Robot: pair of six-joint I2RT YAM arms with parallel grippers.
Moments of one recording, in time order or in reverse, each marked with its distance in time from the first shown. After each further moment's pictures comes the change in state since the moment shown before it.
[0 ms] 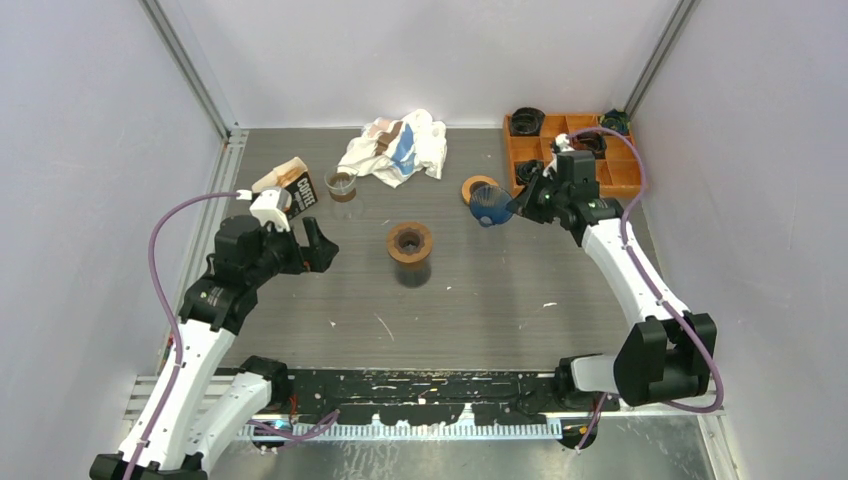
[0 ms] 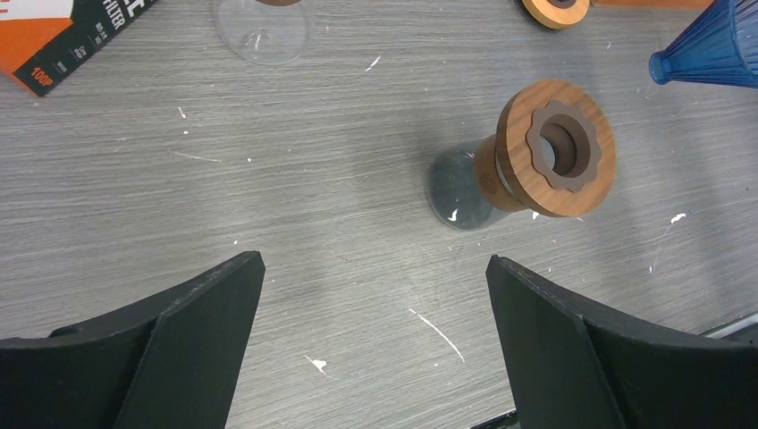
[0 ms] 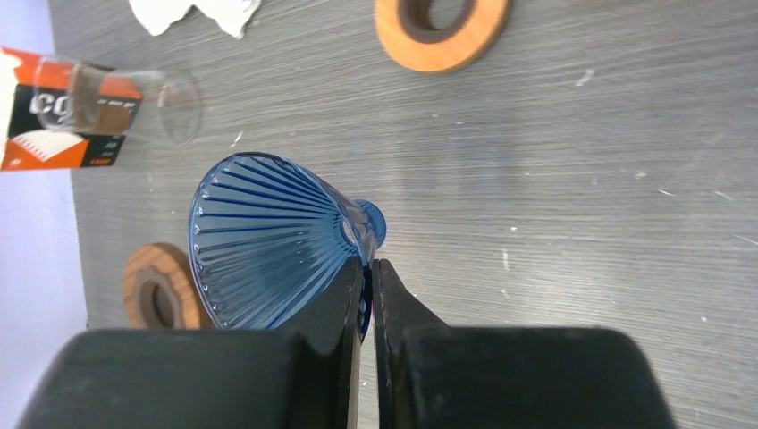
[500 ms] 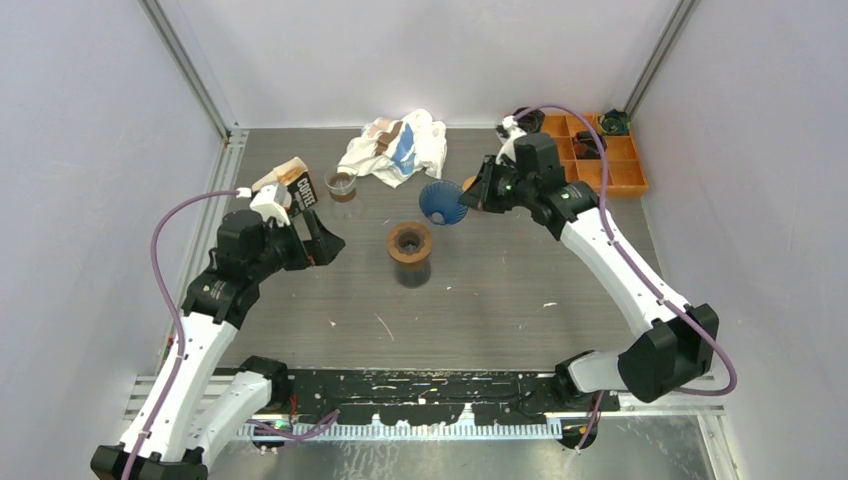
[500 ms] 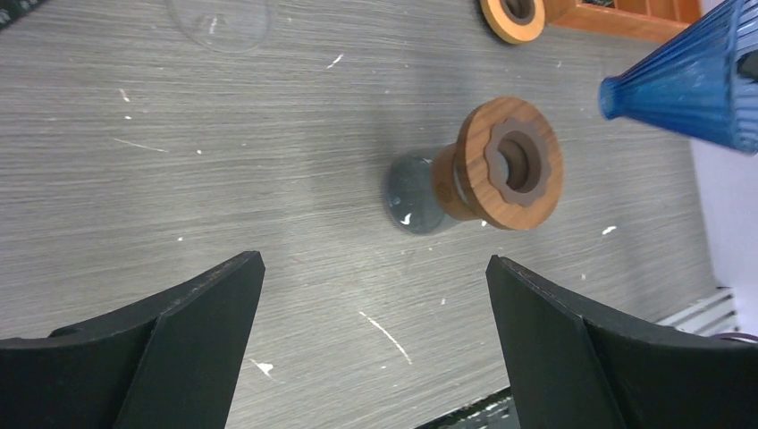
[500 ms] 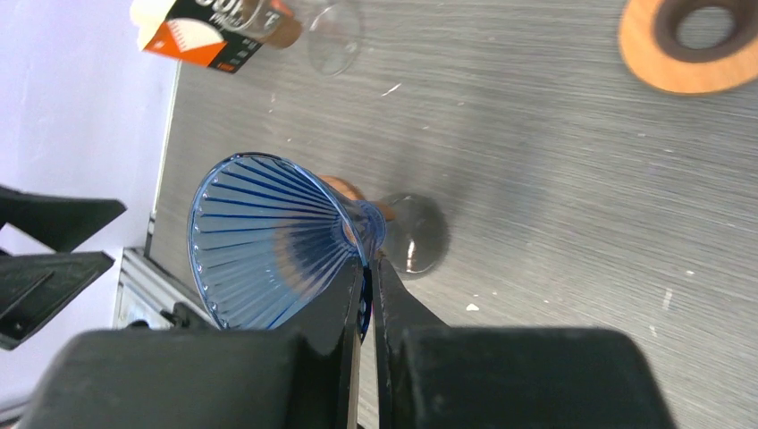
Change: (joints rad) left arm 0.004 0.028 0.005 0.024 0.041 -0.114; right arm 0.269 0.031 0.211 -0.062 -0.045 0.008
